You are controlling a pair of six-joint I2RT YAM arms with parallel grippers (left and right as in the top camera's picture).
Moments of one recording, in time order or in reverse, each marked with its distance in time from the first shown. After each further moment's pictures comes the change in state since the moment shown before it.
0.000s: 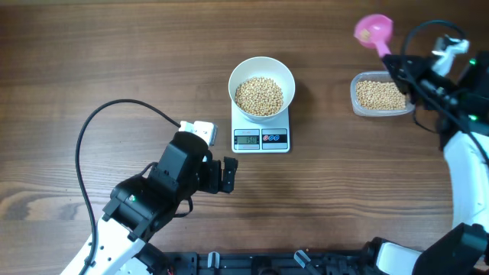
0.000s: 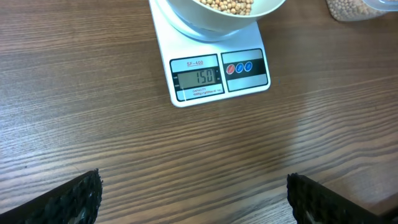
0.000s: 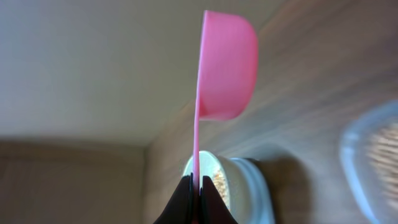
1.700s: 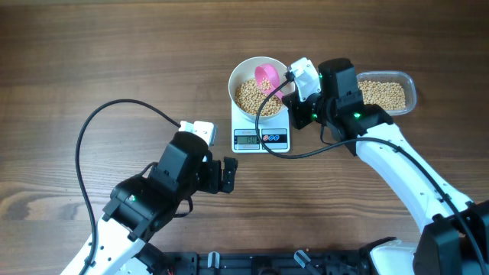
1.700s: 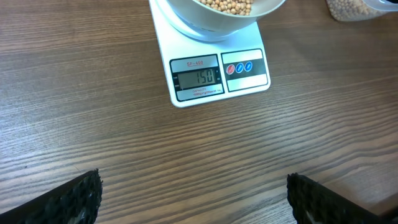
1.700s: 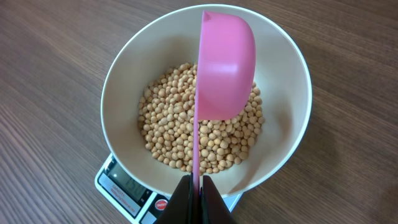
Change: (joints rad) left arm 0.000 0.000 0.000 0.000 0.000 0.000; right arm 0.722 0.087 -0.008 -0.152 0.565 -0.821
